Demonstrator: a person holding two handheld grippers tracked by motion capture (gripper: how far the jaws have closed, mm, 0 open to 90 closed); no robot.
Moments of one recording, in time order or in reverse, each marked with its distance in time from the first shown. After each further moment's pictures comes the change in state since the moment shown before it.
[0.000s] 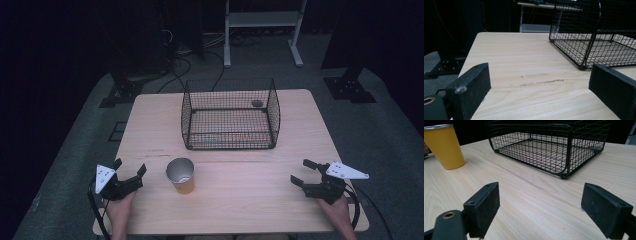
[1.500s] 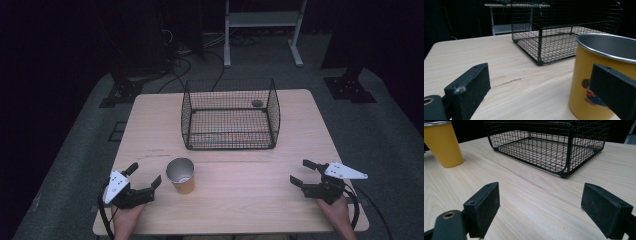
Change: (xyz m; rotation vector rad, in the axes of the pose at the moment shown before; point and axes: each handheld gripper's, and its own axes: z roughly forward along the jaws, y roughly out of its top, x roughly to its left) left arm -0.043 0.005 -0.015 0.013 -0.221 0.105; right arm 0.002 0.000 0.001 0.012 -0.008 -0.012
